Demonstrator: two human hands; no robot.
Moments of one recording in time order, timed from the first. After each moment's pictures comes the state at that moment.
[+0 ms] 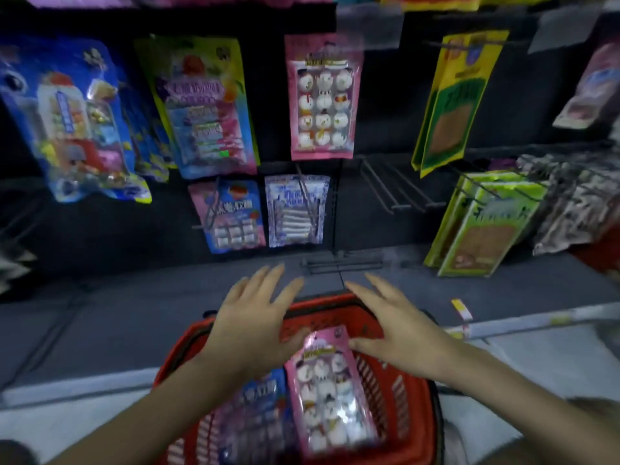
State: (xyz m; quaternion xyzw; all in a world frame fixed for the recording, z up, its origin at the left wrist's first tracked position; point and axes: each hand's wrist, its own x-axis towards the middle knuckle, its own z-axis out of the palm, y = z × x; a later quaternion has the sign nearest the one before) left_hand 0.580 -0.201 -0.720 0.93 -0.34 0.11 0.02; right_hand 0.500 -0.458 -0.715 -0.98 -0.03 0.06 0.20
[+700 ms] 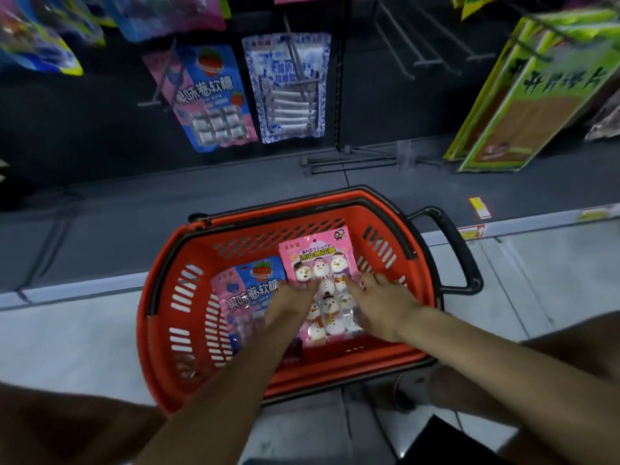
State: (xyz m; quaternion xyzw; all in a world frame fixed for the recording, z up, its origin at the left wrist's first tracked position) left_hand 0.544 -0.262 -0.939 0.89 0.15 -0.29 0.32; right_hand 0.474 -0.445 -0.877 -0.95 -0.05 0.30 0.02
